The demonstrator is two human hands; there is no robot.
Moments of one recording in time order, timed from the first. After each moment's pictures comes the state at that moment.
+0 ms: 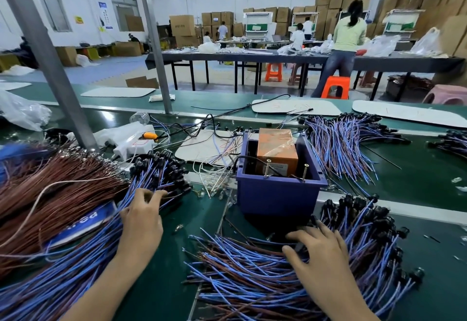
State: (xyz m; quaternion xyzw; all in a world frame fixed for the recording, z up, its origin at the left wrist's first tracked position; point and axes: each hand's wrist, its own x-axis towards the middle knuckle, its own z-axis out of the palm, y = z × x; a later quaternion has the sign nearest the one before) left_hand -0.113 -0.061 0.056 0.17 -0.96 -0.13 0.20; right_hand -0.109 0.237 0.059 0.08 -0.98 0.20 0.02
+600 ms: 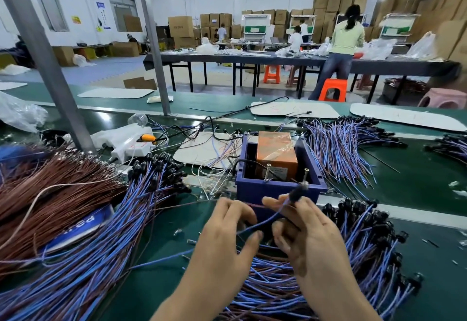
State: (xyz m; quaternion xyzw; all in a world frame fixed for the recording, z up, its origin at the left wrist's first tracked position) left_hand -0.067 0.061 0.111 -0.11 -0.89 -0.39 0.20; right_hand -0.091 0.196 0.125 -0.01 -0.46 0.88 -0.06
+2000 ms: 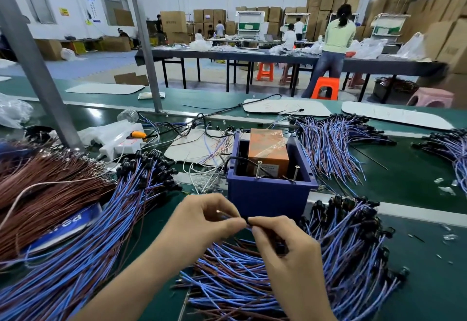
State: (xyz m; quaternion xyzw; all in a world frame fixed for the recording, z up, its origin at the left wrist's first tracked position) left_hand -0.091 0.031 0.125 -0.06 -0.80 -0.59 0.00; right_hand -0.082 0.196 0.087 0.16 -0.82 0.51 0.21
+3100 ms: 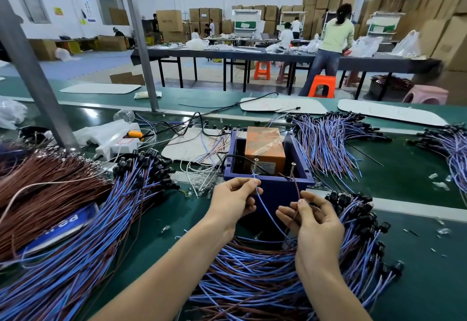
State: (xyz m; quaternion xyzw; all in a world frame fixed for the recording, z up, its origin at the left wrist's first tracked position) left_hand -0.155 0.090 0.104 0.12 -0.61 -0.78 0.00; right_hand -0.125 0.211 0.085 -0.14 -0.50 0.84 0.16
